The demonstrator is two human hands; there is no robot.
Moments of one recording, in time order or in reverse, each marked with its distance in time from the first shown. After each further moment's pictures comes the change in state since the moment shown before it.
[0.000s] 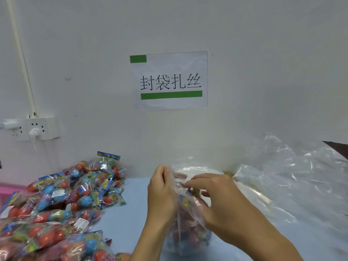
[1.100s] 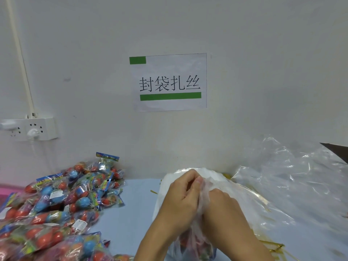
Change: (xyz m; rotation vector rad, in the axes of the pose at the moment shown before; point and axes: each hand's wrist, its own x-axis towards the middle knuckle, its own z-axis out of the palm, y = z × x) left_hand -0.016 0.020 0.009 0.103 -0.428 0.237; right_hand -0.005 0.013 0.030 -0.422 -0.130 0.299
